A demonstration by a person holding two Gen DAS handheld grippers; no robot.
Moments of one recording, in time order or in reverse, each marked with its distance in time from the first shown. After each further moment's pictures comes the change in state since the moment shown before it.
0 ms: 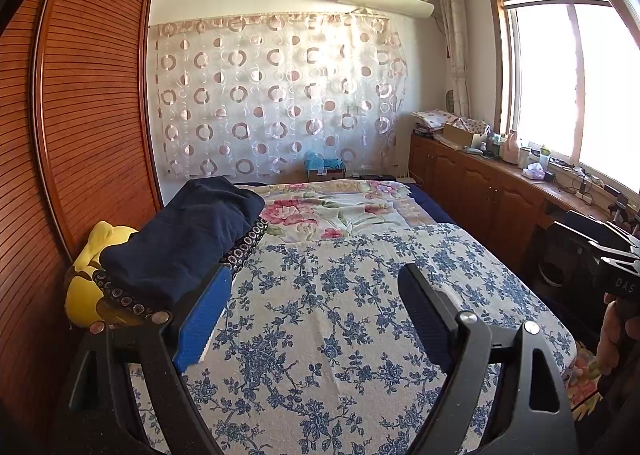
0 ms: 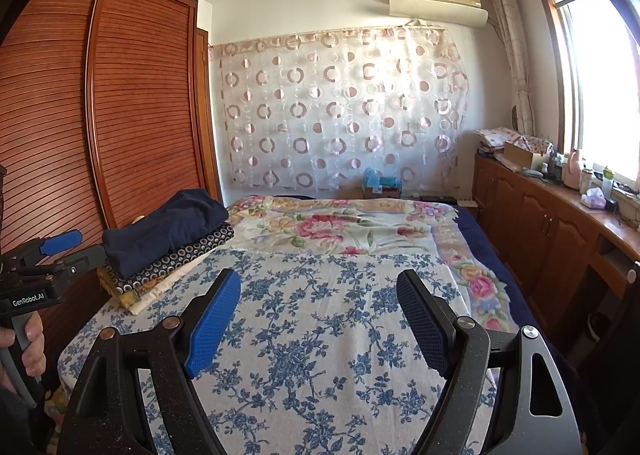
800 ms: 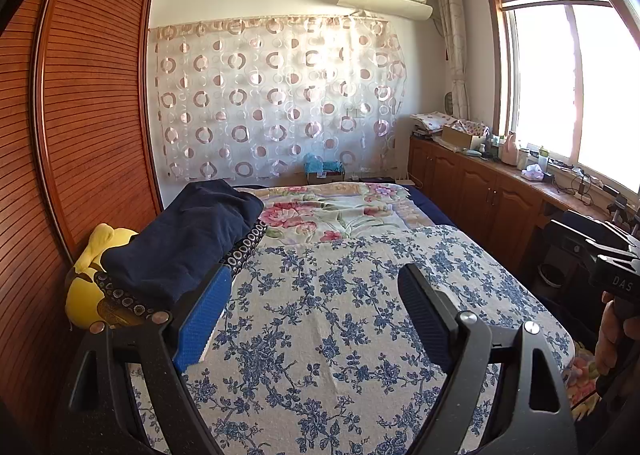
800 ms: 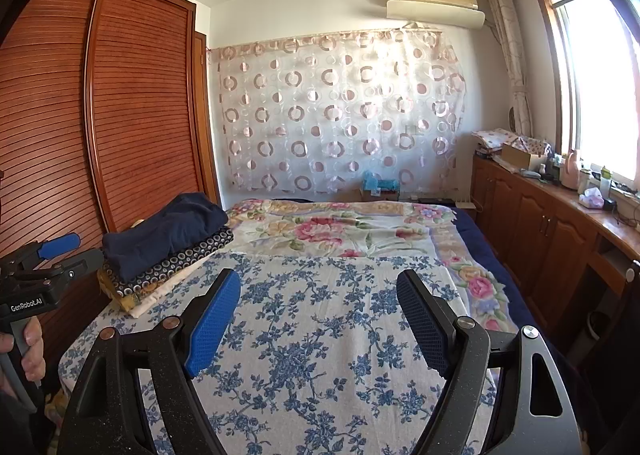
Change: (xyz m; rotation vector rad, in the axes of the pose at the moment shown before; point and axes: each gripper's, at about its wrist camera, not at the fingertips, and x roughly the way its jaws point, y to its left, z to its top) left arm 0.001 0.000 -0.004 0.000 -0.003 0.001; right arm -0.001 -0.006 0.000 0.002 -0.009 0.001
